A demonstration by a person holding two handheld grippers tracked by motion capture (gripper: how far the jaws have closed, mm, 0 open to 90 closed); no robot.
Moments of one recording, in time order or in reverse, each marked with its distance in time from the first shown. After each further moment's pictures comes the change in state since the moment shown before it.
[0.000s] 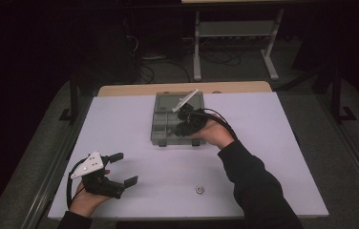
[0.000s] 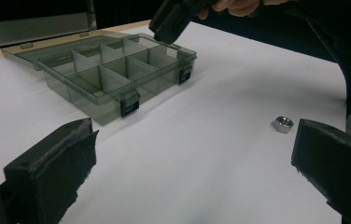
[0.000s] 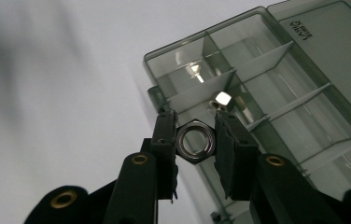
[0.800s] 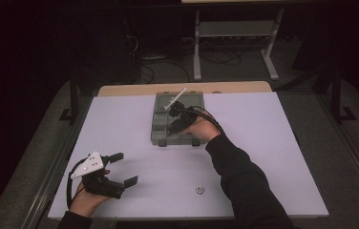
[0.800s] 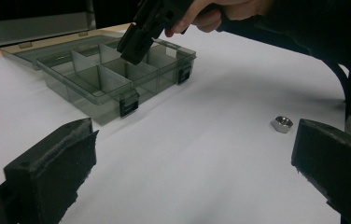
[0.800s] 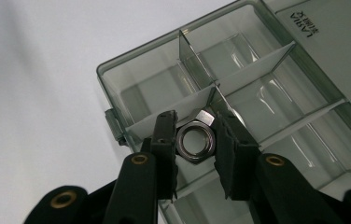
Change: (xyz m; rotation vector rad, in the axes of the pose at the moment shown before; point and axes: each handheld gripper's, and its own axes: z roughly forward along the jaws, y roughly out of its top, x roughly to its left) left arm 0.000 0.000 0.001 0.000 -0.004 -0.003; right arm -0.019 0.015 0.048 0.057 -0.017 0.024
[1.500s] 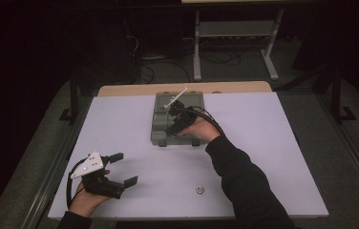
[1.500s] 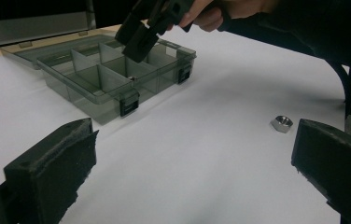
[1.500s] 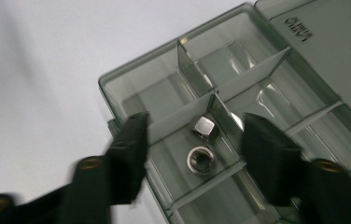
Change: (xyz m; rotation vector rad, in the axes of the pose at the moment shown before) left arm 0.000 0.000 0.000 0.003 0.000 0.001; right arm 0.003 0.001 -0.005 -0.034 -0.005 0.046
